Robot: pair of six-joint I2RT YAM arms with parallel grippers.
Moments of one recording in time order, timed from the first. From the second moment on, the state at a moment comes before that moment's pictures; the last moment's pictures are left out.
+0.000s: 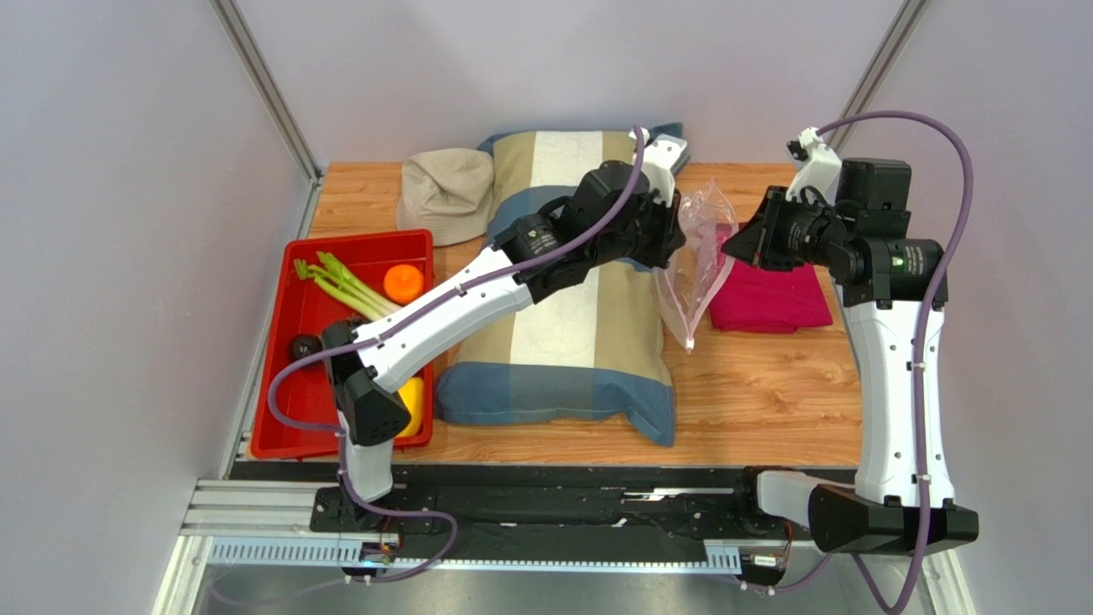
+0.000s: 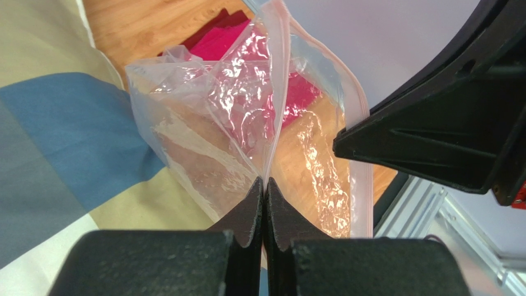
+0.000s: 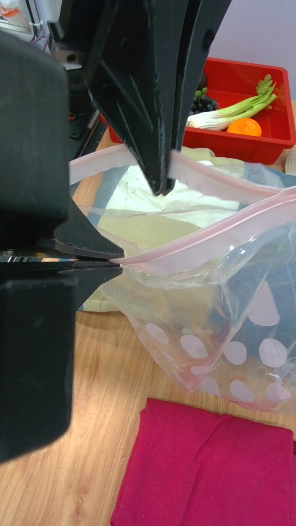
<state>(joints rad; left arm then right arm) -1.01 1.87 2.09 -0.52 -0.09 -0.37 -0.04 1.22 1.65 -1.07 -0.51 0.16</state>
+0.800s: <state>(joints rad) -0.03 1.15 1.43 -0.62 0.31 -0.50 -0.04 1.06 1.47 -1.07 -0.47 0.22</state>
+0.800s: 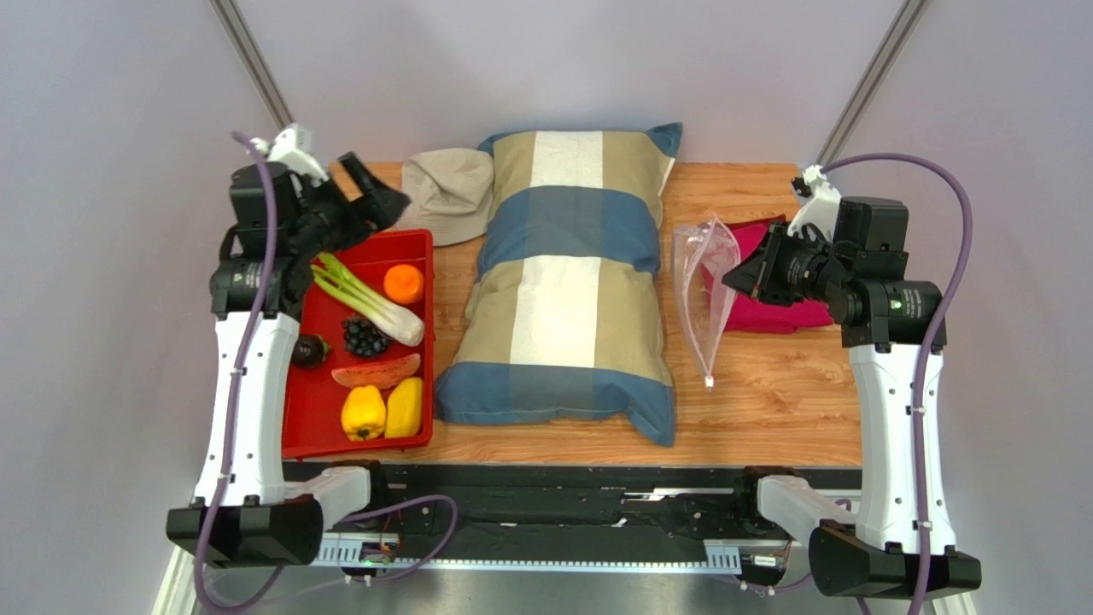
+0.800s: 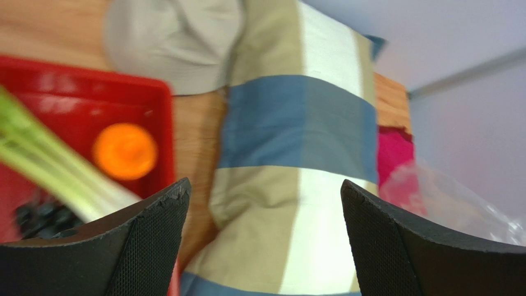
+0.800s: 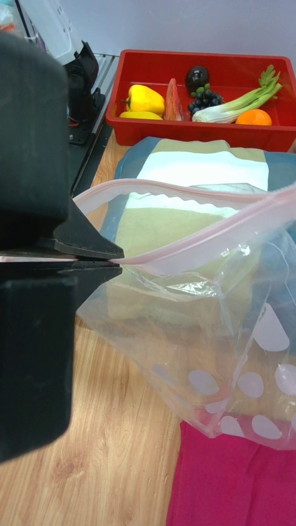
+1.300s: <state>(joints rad) 0.26 1.44 1.47 -0.95 -0.04 -0.57 -0.04 1.12 1.47 -1.05 -0.47 0.24</state>
